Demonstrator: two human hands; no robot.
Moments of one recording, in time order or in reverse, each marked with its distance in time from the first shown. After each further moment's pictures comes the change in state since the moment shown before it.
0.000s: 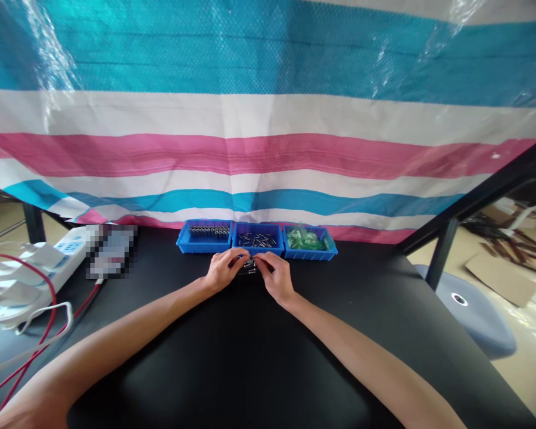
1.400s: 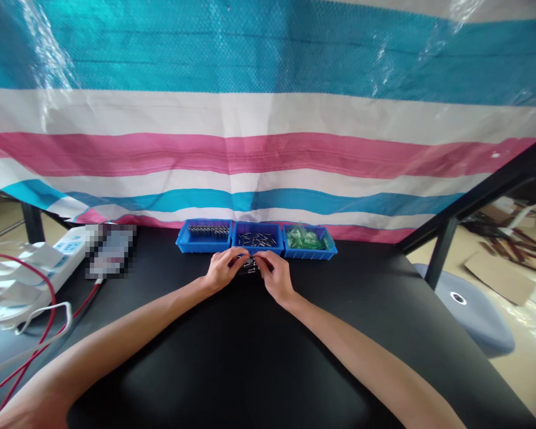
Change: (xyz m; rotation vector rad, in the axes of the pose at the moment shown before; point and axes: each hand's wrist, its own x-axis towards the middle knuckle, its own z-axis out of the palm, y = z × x) left_hand -0.002 -0.004 0.003 -0.020 0.016 0.025; right_hand -0.001 0.003 0.002 0.025 0.003 0.038
